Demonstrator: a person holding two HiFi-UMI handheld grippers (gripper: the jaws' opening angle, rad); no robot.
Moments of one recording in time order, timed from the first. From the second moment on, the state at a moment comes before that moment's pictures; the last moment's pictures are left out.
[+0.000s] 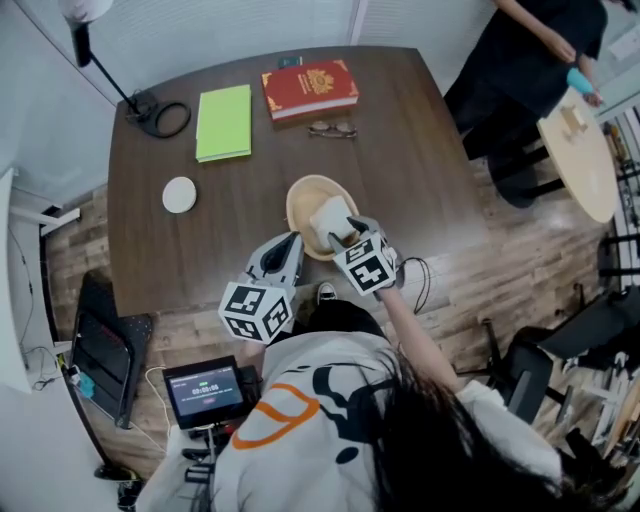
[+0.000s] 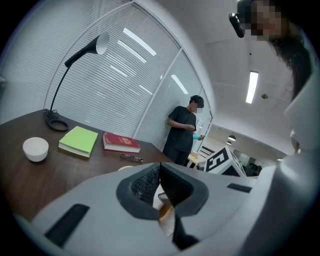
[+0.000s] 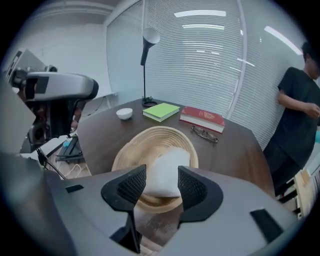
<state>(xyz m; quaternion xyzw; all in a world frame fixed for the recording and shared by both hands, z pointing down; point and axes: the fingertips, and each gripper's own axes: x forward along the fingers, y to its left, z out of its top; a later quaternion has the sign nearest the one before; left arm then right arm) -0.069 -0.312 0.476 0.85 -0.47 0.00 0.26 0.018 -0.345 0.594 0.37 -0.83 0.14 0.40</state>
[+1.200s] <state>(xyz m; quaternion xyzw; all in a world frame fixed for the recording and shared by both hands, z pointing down) -0.078 -0.307 0.479 0.84 -0.48 0.01 0.26 0.018 -0.344 0.602 0.36 -0.82 0.12 0.43</state>
